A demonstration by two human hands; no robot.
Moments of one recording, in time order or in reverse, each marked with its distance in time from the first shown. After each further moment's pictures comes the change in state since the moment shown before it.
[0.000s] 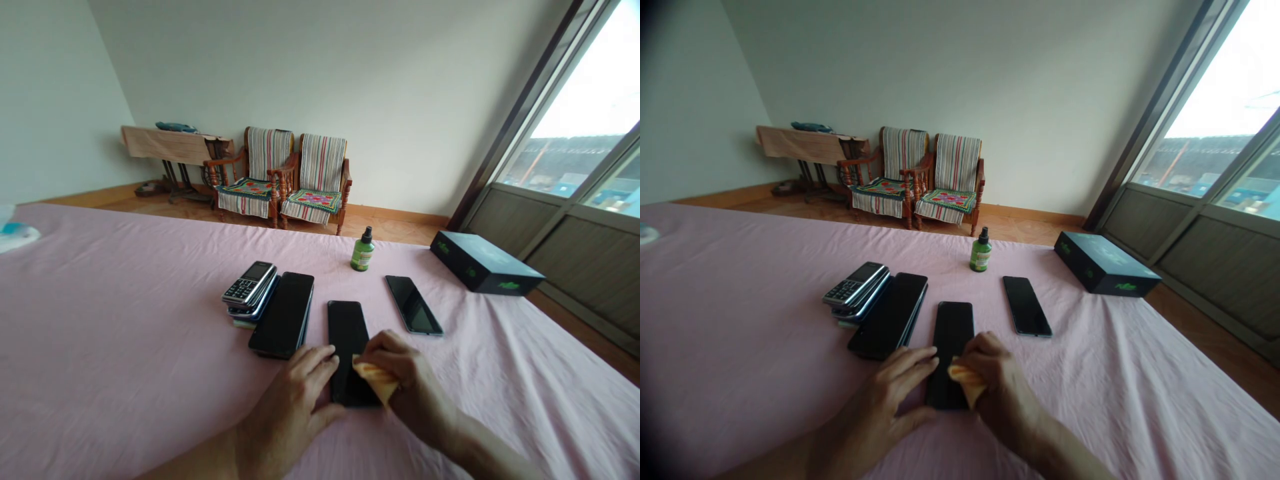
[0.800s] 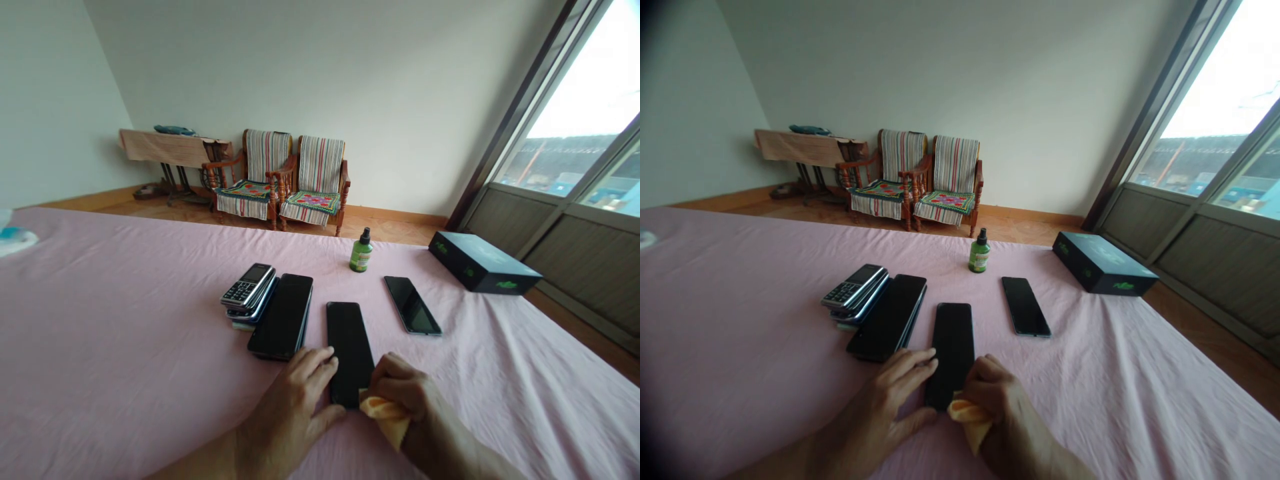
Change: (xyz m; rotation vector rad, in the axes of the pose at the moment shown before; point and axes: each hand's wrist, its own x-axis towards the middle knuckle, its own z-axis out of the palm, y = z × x) left_hand -0.002 -0.001 0.001 0.069 -0.041 0.025; right_hand -0.021 -0.009 0.002 0.021 -0.062 0.037
